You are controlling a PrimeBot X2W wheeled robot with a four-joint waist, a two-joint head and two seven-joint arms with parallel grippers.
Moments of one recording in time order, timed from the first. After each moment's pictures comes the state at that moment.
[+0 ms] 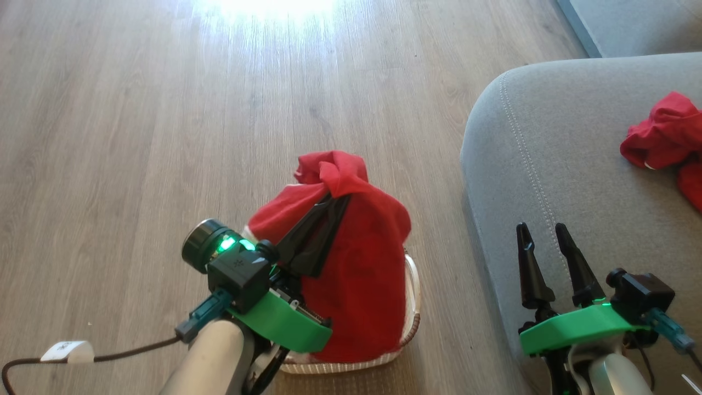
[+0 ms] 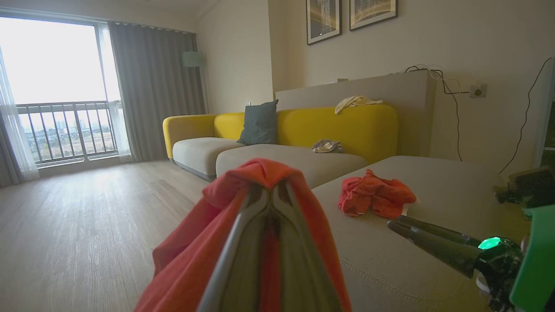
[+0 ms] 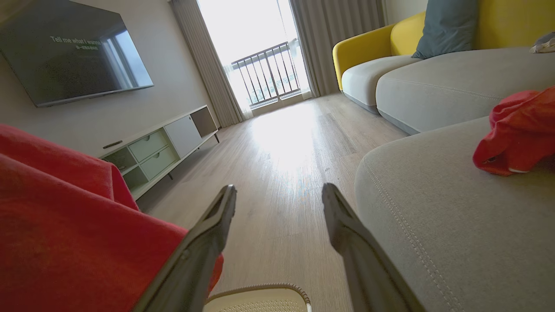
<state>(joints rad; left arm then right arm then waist) -0.20 0.09 -0.45 -0.05 -0.23 -0.13 -0.26 -0.01 -0.04 0.06 0.16 0.39 0.12 -0.26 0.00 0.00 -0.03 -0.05</state>
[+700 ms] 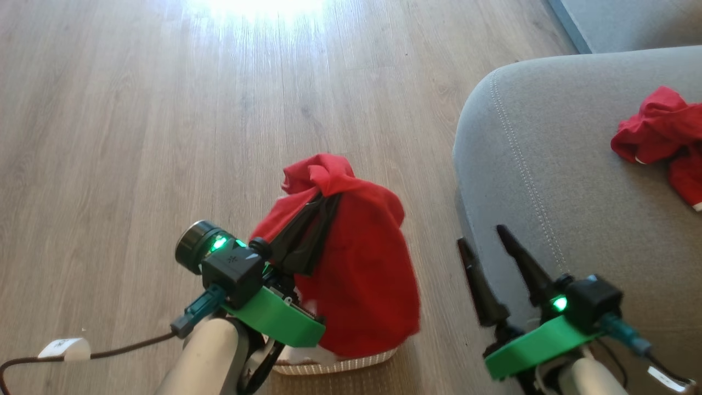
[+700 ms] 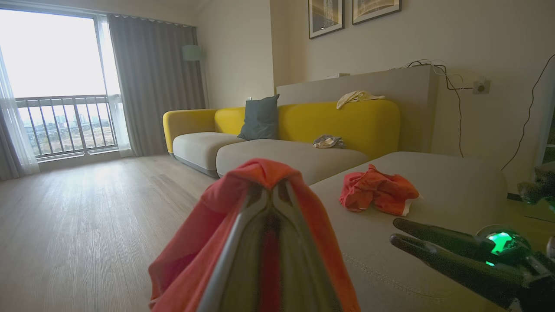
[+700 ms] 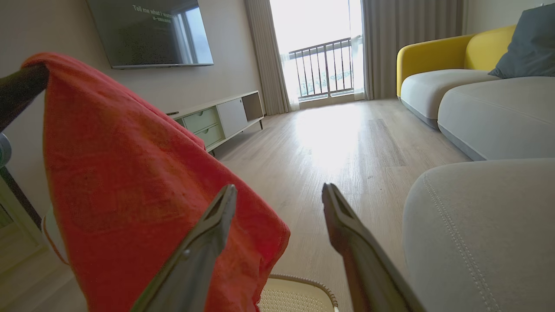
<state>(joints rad) -0.20 0.09 -0.43 -0.03 -0.23 -0.13 -0.26 -0.01 -0.14 0.28 0.08 0.36 0.12 -0.26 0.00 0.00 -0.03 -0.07</state>
